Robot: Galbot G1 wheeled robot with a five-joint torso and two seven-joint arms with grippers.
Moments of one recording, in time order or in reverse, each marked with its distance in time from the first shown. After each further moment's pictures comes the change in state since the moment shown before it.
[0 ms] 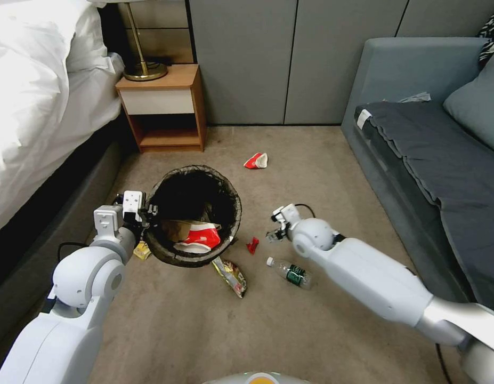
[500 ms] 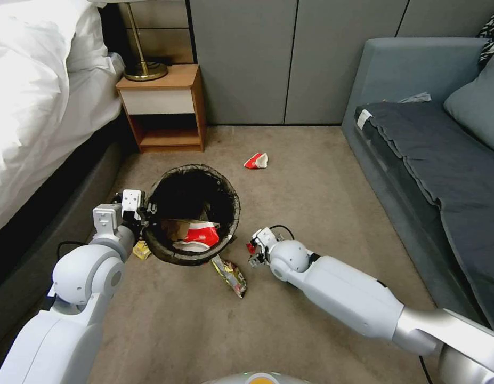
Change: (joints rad) left arm -0.009 -0.003 -0.009 0.012 0.002 0.000 0.010; right arm -0.055 0.077 -0.059 -0.077 -0.086 0.000 -0.013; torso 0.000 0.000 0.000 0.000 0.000
